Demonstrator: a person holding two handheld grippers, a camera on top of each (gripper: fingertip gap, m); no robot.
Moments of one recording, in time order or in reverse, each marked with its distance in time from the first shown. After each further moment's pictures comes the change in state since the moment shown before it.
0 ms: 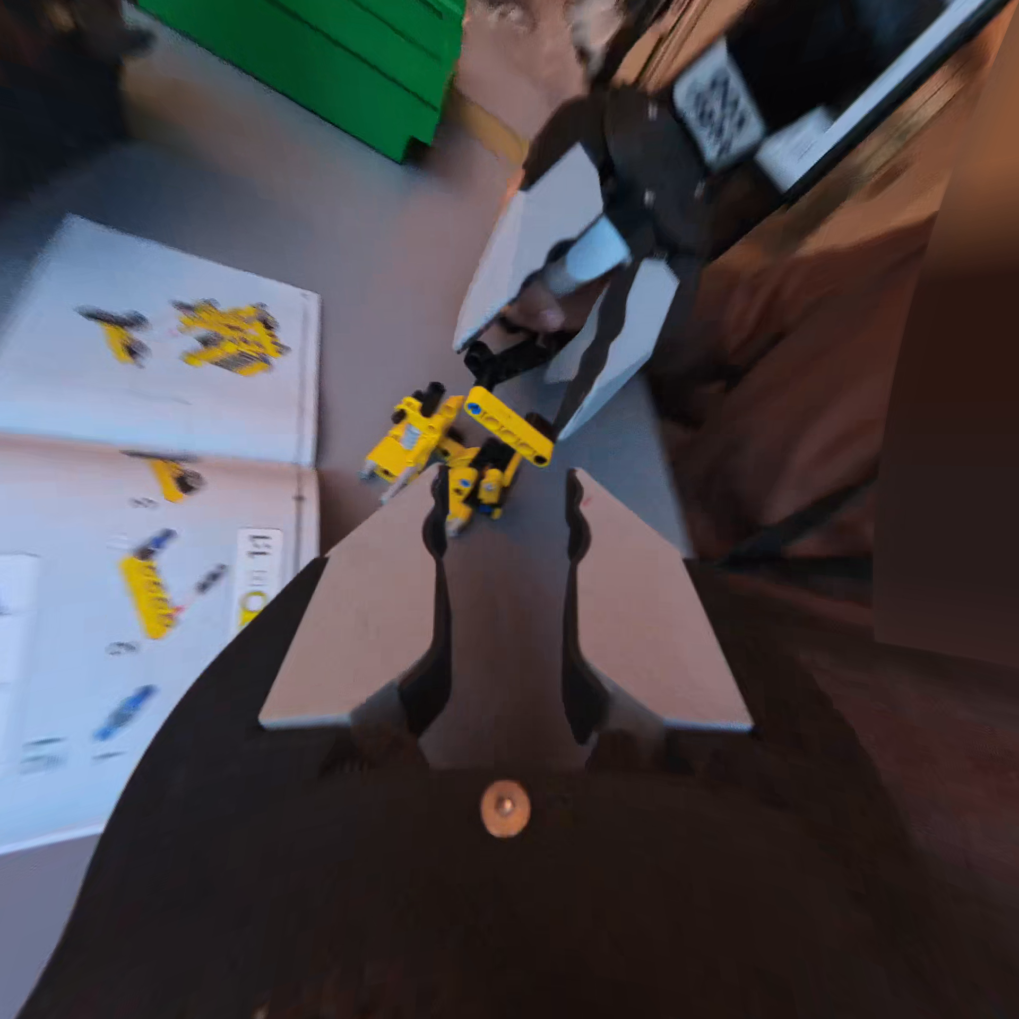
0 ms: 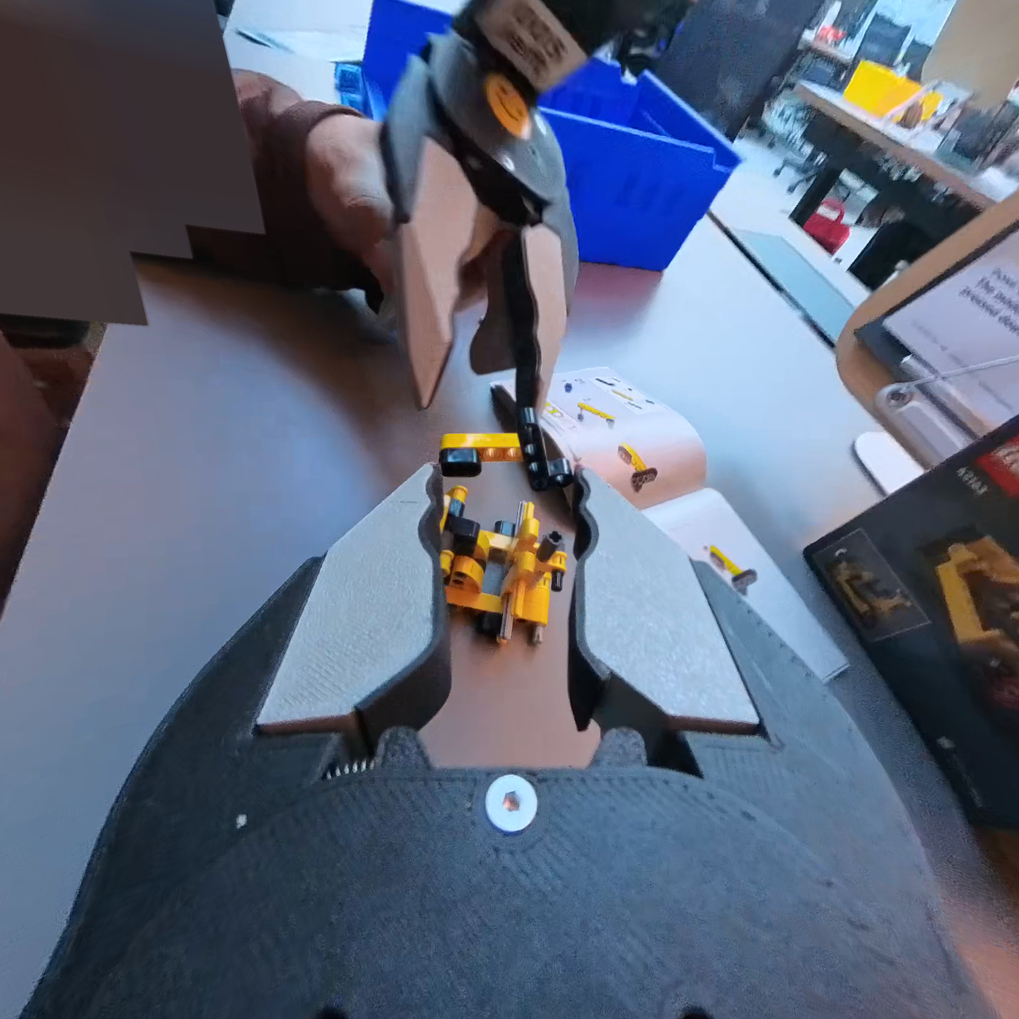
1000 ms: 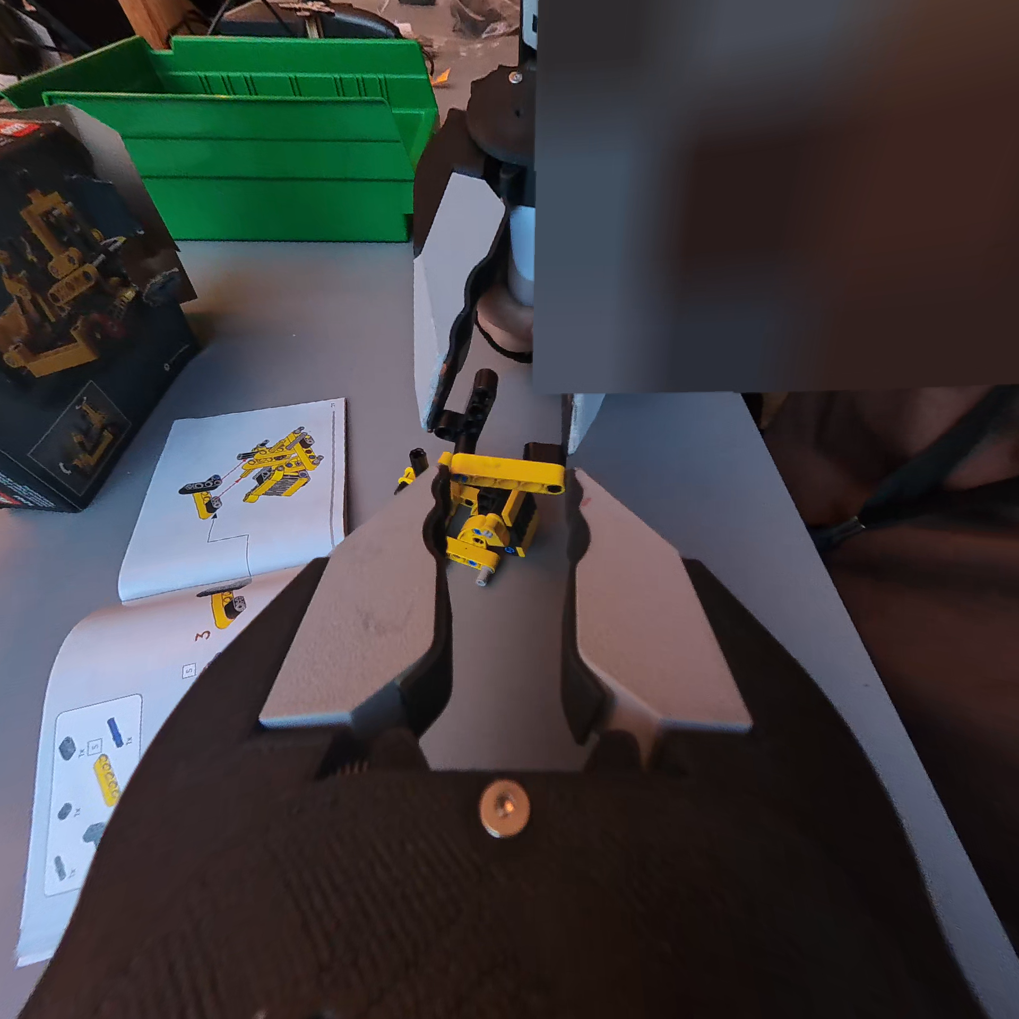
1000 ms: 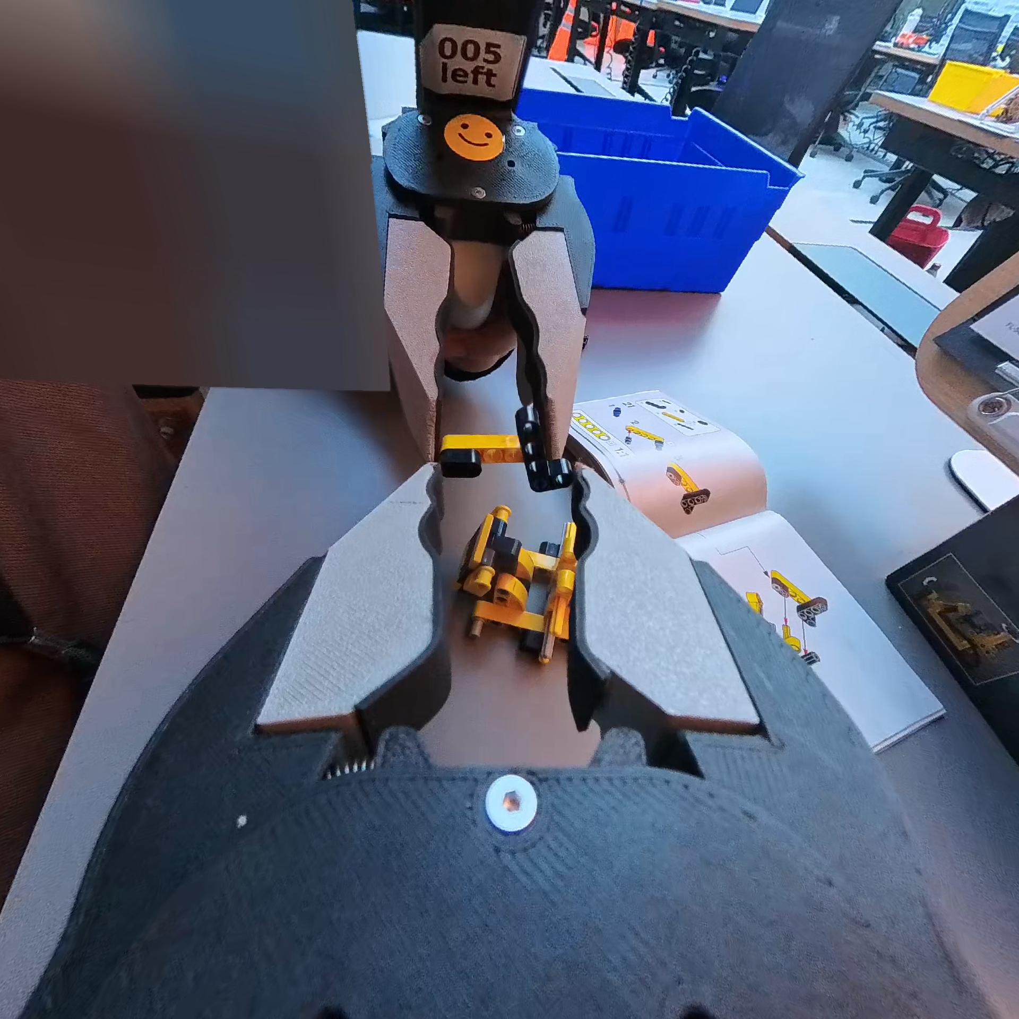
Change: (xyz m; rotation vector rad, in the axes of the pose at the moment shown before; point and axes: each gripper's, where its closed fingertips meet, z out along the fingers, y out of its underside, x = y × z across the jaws) left arm 0.015 -0.005 0.017 0.018 -0.150 0.439; right arm -0.012 -0.009 -0.003 0.069 -0.130 0.098
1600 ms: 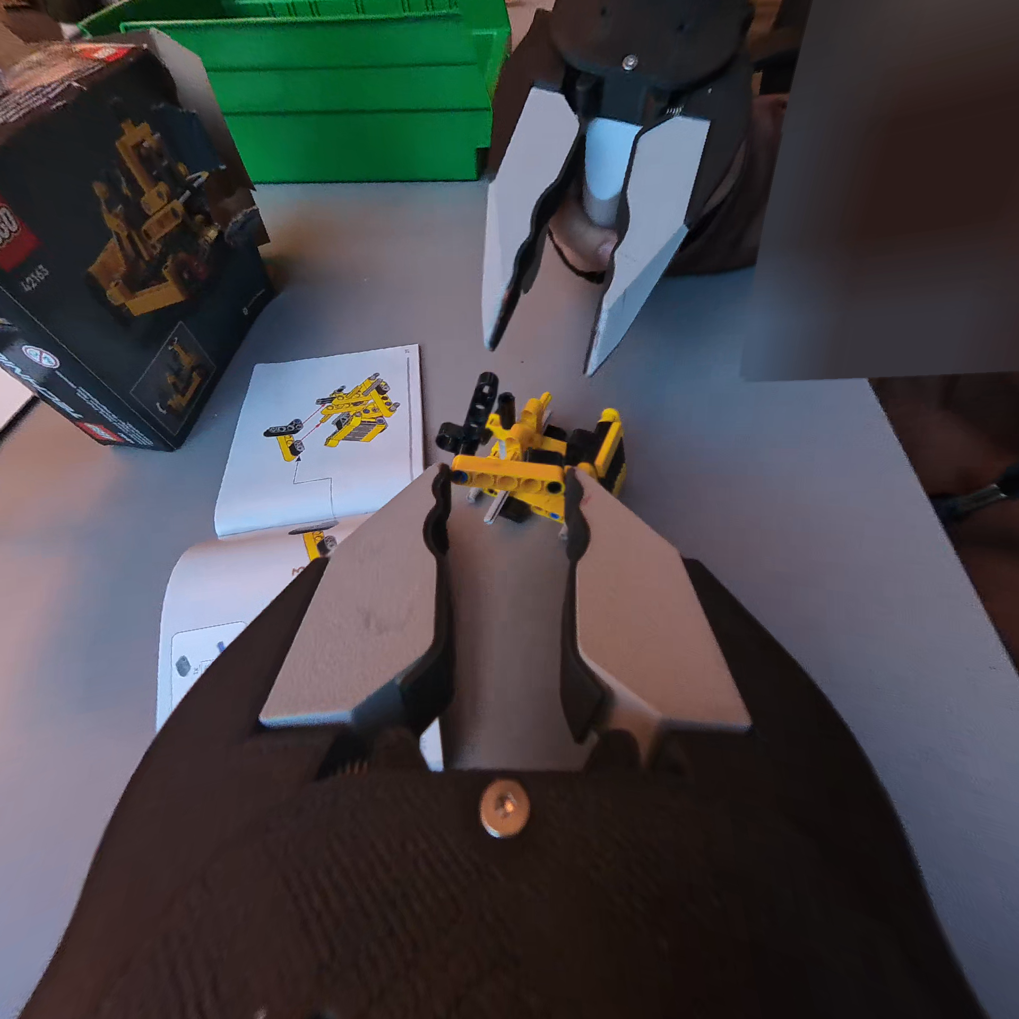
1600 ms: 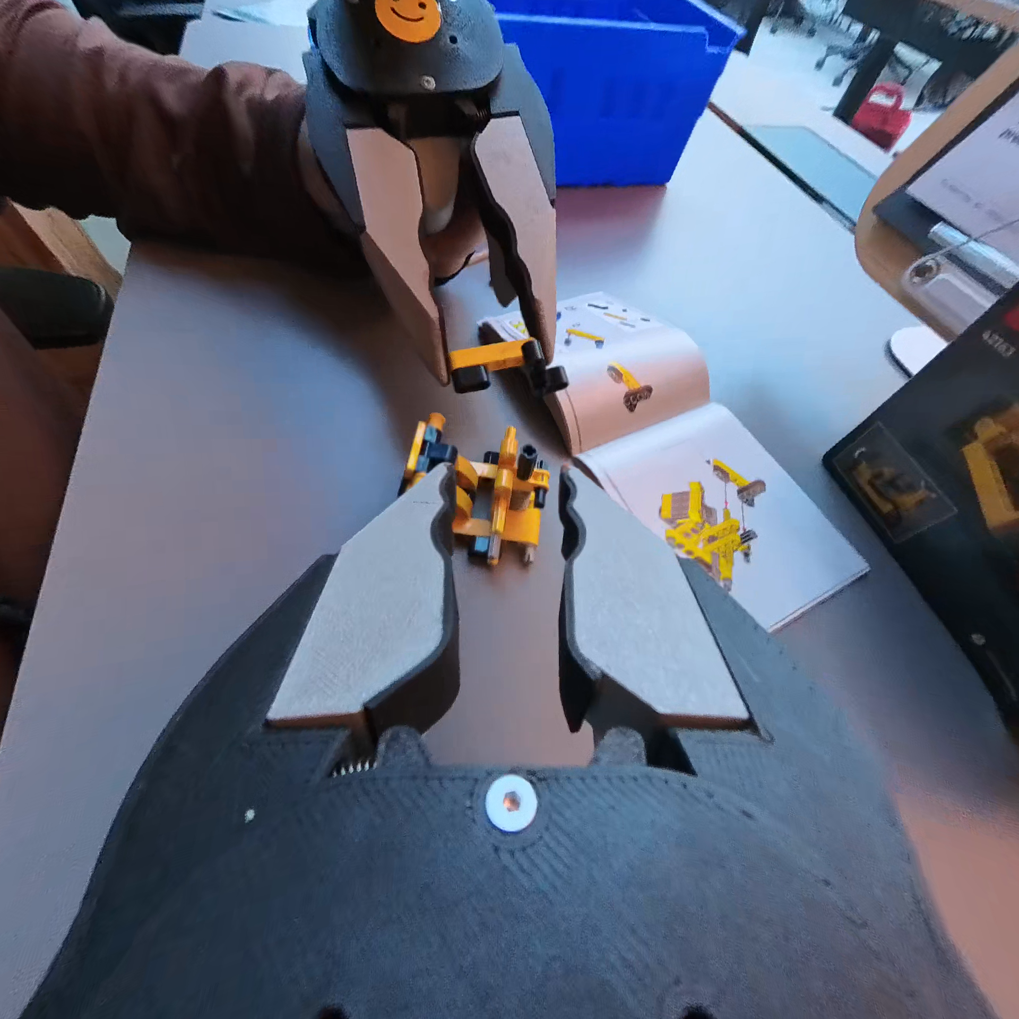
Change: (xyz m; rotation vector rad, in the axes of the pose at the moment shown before) left arm -0.036 0.020 -0.005 -0.080 -0.097 0.016; right arm 0.025 0.032 -0.020 -0.125 0.101 0.053
